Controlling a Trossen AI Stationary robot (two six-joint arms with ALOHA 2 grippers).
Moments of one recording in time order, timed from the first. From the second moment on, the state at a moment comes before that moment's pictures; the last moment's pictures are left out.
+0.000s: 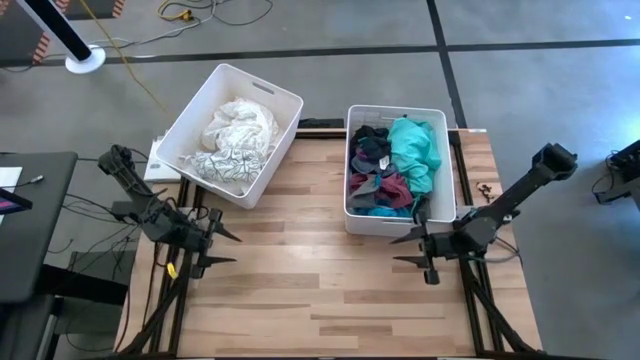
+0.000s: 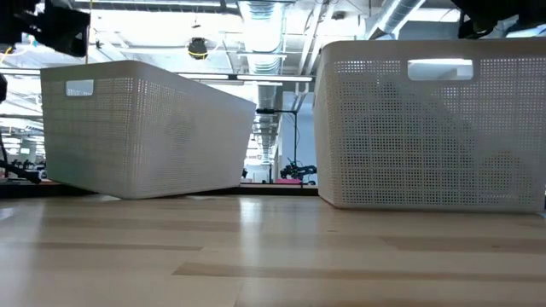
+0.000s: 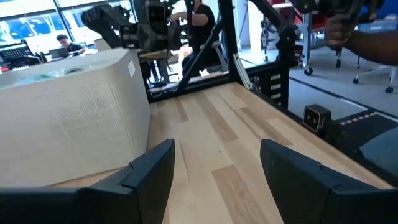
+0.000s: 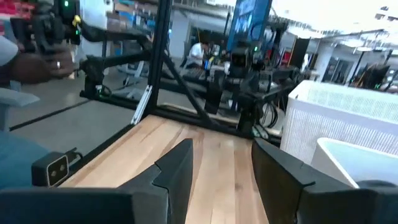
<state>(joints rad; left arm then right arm) -0.80 0.29 0.21 0.04 -0.62 0.14 0.66 0.82 0.23 0.64 0.54 -0.20</state>
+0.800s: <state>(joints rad) -0.80 0.29 0.17 0.13 -0.61 0.15 0.58 0.53 0.06 0.76 0.12 -0.21</state>
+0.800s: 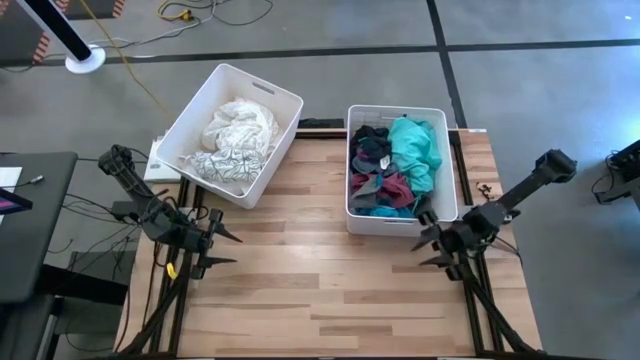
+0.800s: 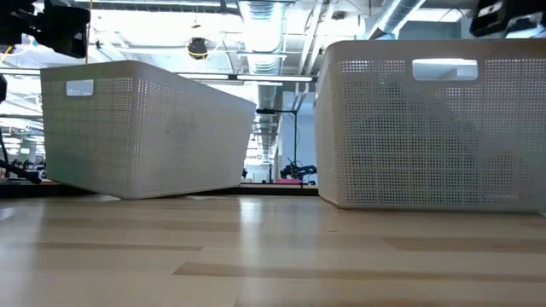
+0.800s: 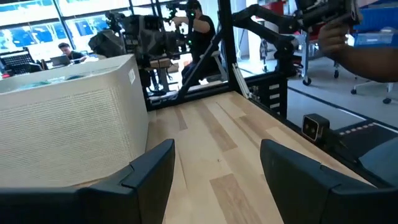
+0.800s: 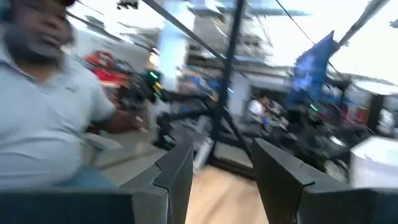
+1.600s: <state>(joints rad) -0.75 0.29 0.17 0.09 -0.61 0.07 0.66 0.63 0.09 0.72 -0.06 -0.13</state>
